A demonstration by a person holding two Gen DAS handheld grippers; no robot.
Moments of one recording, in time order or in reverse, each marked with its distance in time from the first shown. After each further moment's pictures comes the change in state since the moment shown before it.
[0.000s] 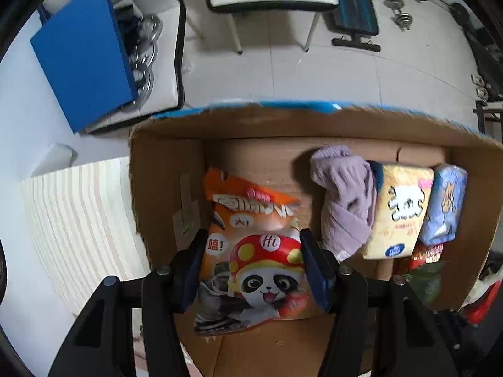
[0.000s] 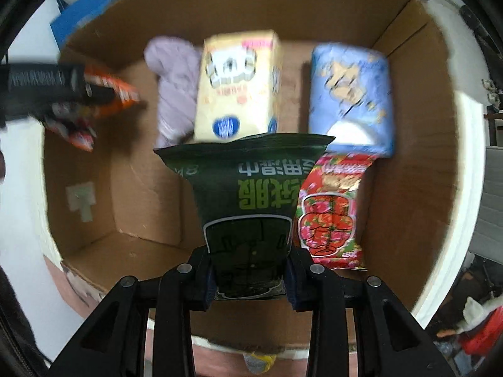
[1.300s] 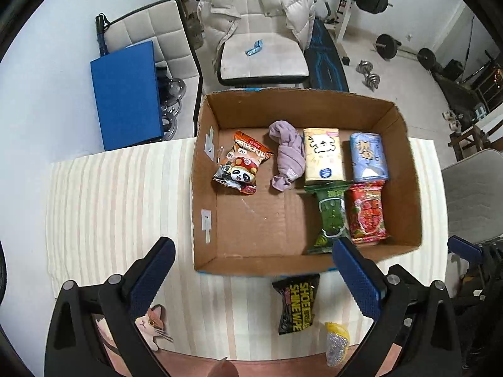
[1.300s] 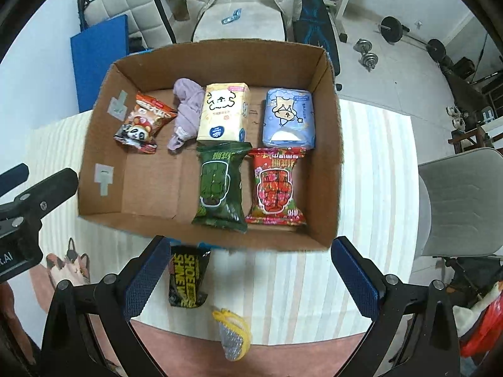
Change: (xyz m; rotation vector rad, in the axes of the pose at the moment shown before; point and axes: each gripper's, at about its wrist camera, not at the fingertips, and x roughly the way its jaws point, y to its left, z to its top) left arm -0.118 -0.017 -0.220 -0.002 -0.462 -0.014; right arm -0.127 0.001 -0.119 -0.012 -0.324 -0.127
